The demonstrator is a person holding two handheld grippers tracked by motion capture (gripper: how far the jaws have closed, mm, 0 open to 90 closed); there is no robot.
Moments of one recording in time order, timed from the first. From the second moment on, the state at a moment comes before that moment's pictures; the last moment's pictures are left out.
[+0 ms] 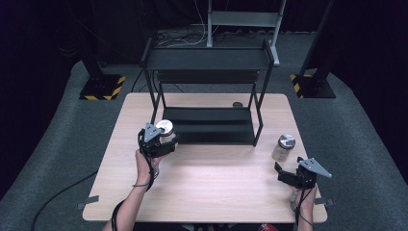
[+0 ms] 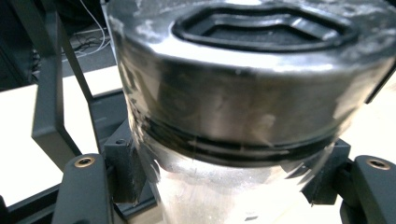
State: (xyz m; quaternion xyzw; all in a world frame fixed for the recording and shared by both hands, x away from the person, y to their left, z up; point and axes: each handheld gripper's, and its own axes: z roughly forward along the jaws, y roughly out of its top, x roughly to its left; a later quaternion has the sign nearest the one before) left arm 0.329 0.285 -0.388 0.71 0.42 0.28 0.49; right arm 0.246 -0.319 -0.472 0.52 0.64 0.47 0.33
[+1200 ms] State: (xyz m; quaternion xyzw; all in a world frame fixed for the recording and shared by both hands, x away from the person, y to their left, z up) left arm 0.348 0.273 -0.345 0.72 0.39 0.30 0.49; right arm 0.246 -0.318 -0.471 0.52 0.64 0.46 0.33
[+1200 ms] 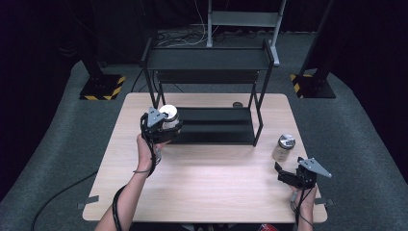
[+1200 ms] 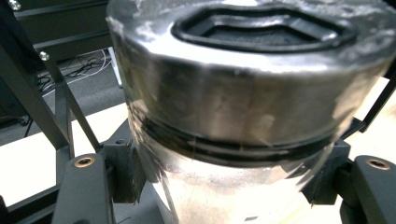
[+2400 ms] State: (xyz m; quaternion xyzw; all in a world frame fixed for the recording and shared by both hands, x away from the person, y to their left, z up) left arm 0.375 0.264 -0.307 0.73 0.37 0.31 0.48; right arm 0.248 -0.318 -0.470 0.52 0.64 0.46 0.32
